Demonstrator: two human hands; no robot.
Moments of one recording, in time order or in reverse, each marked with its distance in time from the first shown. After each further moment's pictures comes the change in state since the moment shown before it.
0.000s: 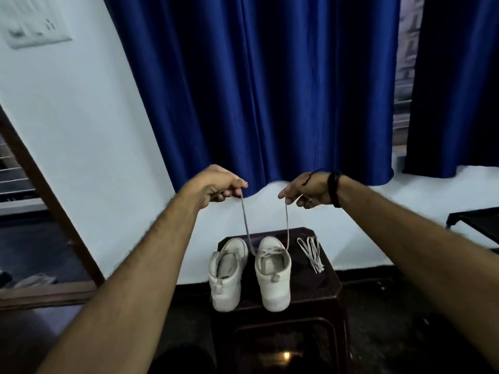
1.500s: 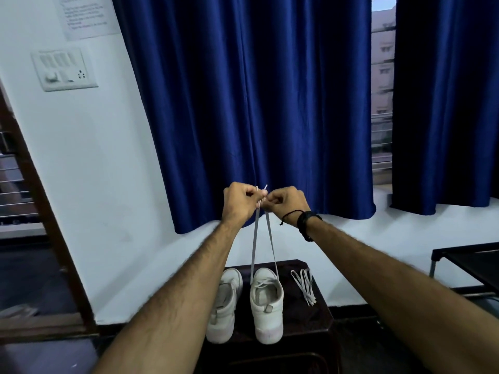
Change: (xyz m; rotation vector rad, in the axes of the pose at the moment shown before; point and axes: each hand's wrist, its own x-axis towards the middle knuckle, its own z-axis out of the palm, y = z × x) left_hand -0.012 0.035 0.050 -0.045 0.407 0.520; right_hand -0.016 -0.031 0.028 -0.161 0.594 -0.550
